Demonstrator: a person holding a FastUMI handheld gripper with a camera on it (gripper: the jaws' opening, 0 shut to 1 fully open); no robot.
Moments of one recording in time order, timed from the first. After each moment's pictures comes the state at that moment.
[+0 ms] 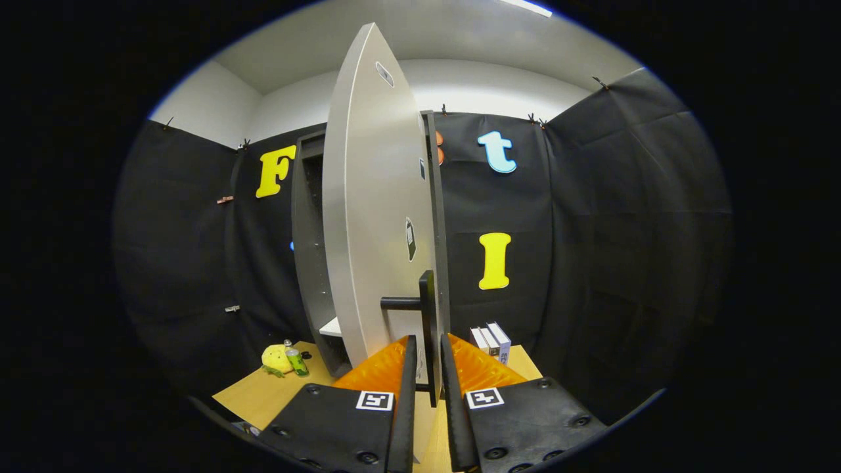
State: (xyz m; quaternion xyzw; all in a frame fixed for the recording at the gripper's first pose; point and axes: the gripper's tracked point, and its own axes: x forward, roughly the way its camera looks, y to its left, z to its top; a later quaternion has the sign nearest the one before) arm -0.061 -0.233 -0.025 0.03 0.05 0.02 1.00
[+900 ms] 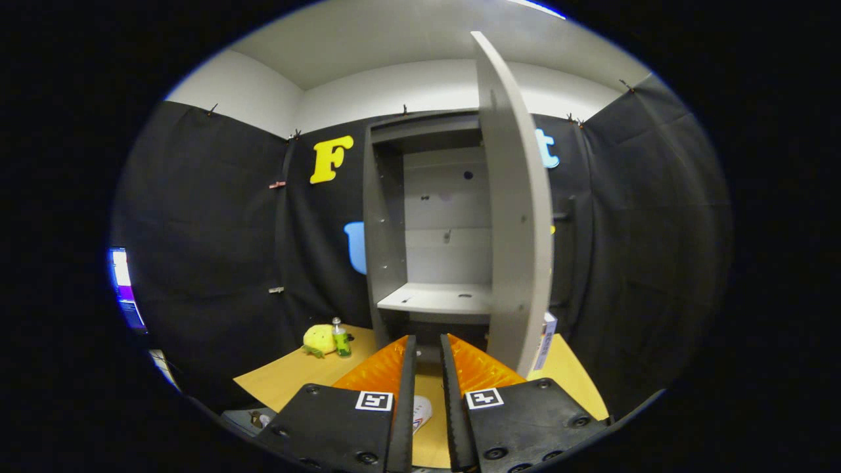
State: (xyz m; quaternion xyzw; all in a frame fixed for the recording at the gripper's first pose) arm -0.132 -0.121 -0.123 0.02 0.09 0.13 0.99
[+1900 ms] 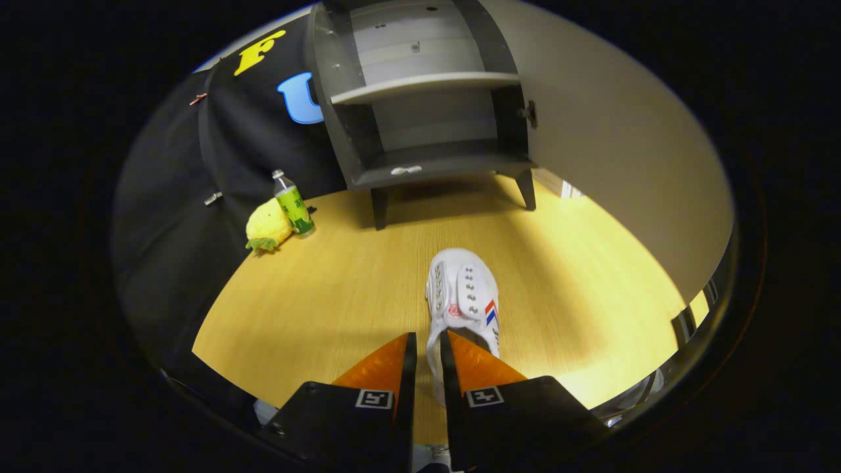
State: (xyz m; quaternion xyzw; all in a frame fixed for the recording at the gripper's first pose) arm -0.094 -0.052 -0.498 0.07 0.37 -0.01 0.93
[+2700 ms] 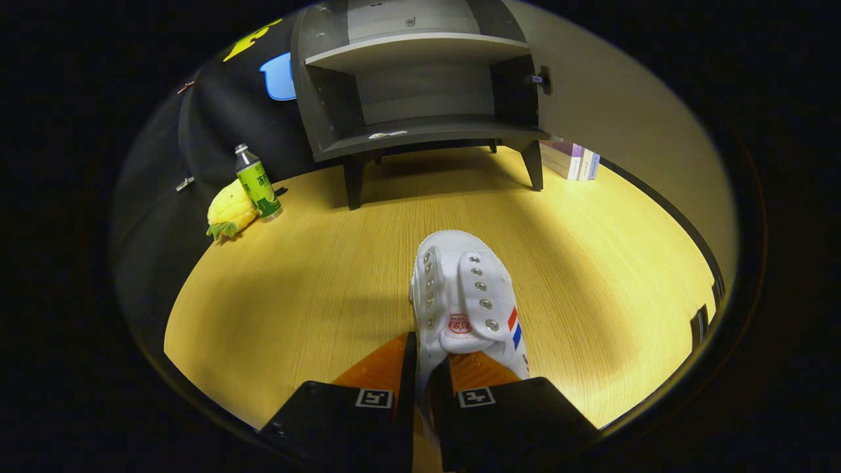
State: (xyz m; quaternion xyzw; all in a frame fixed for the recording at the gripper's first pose) arm -0.051 -0.061 -0.550 0.04 0.38 -0.04 0.92
